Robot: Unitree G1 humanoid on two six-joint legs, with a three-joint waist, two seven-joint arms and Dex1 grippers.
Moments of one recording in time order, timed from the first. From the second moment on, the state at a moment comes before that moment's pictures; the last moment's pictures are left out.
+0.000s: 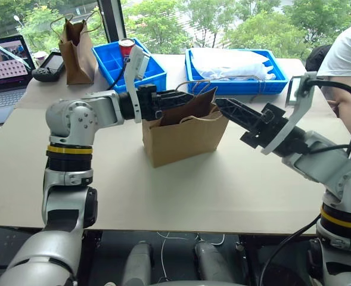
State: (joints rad) left arm -1.03 0.51 0.07 0.21 -0.73 1.06 -0.82; right arm -0.51 -0.62 -0.25 -0.40 1.76 0.90 -0.14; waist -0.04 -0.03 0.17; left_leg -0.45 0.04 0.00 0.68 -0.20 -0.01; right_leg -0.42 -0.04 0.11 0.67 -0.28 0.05
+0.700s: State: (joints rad) left arm -0.82 0.77 0.01 0.45 -0.46 0.49 -1.27; right arm -0.36 -0.93 -0.06 -0.49 1.30 0.96 0.28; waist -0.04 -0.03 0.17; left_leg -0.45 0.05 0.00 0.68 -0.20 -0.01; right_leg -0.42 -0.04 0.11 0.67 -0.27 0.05
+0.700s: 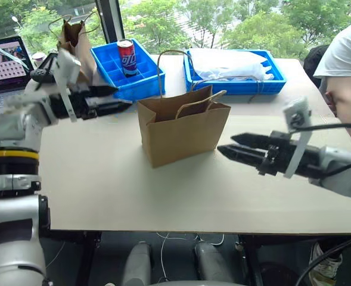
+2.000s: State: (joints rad) left arm -1.03 0.68 0.09 0.91 -0.37 0.26 -1.41; right arm -0.57 -0.33 0.25 -0.34 0.43 0.74 0.33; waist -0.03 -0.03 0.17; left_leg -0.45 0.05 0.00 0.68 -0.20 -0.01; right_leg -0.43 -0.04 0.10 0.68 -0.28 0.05
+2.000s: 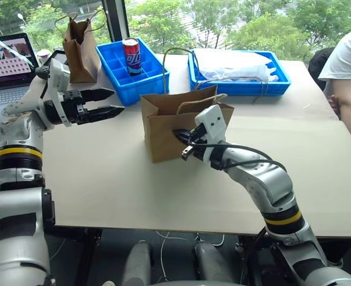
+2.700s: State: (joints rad) left arm -1.23 0.57 -0.09 1.18 -0.31 0.27 -1.60; right arm -0.54 -0.32 0.19 -0.41 0.41 0.84 0.33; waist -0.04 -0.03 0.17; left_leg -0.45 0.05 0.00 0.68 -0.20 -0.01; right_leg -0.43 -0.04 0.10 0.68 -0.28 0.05
